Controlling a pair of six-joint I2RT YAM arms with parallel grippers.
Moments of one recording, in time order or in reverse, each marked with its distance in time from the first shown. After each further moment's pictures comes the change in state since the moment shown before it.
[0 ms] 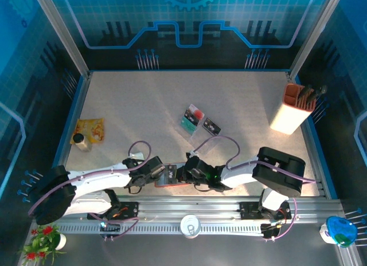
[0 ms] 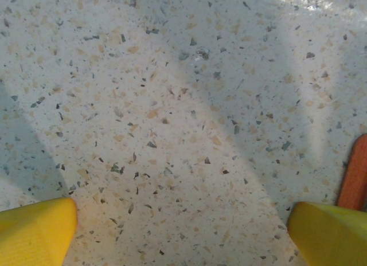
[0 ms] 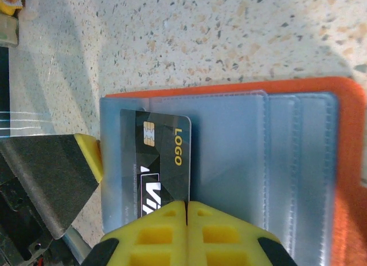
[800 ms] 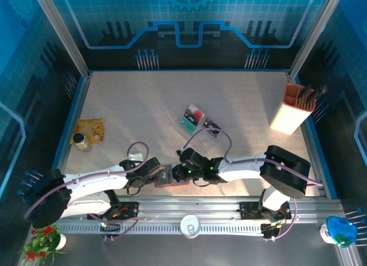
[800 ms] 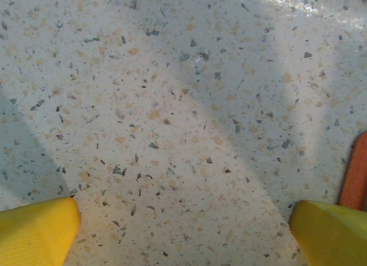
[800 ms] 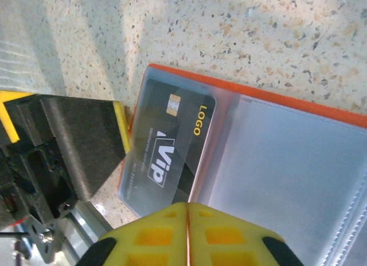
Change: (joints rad) left arm 0.000 -0.065 -0.033 0.015 -0.002 0.019; right arm -0.033 -0.050 0.156 -0.298 -0.130 -0.281
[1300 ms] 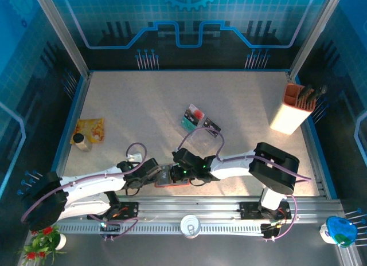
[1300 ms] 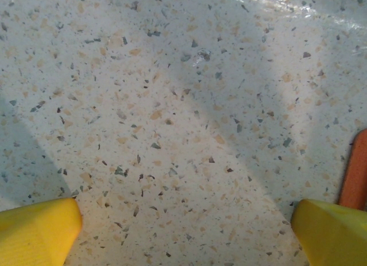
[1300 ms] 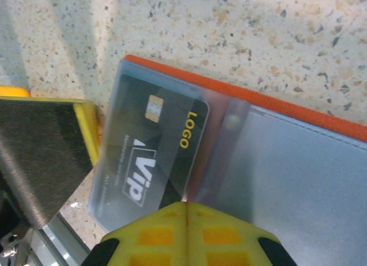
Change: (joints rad) left arm 0.000 -0.032 -0.019 0.011 -0.002 0.010; right arm 0.010 0.108 0.082 -0.058 0.009 -0.039
